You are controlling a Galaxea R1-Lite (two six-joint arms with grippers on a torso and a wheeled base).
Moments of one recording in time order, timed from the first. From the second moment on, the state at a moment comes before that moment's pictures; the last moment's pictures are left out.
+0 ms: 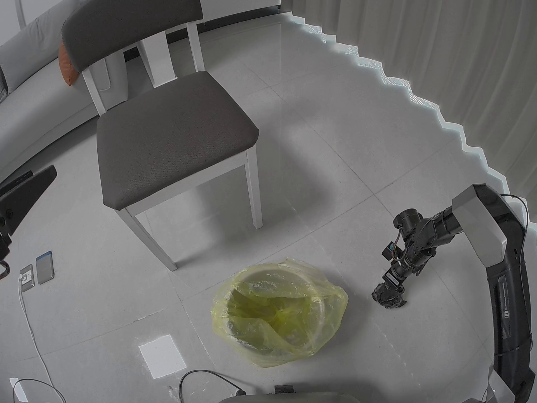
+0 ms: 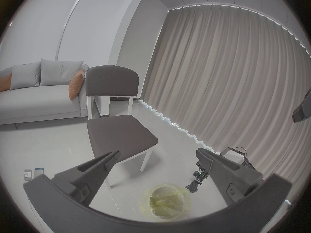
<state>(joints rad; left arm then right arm) -0.18 0.83 -0.68 -0.19 -0.22 -0.17 0.08 2.63 -1.64 0.25 0.04 -0.58</state>
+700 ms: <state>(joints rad) -0.21 0.80 -0.66 -0.21 -0.23 -0.15 0.07 2.63 -1.66 0.24 0.04 -0.58</state>
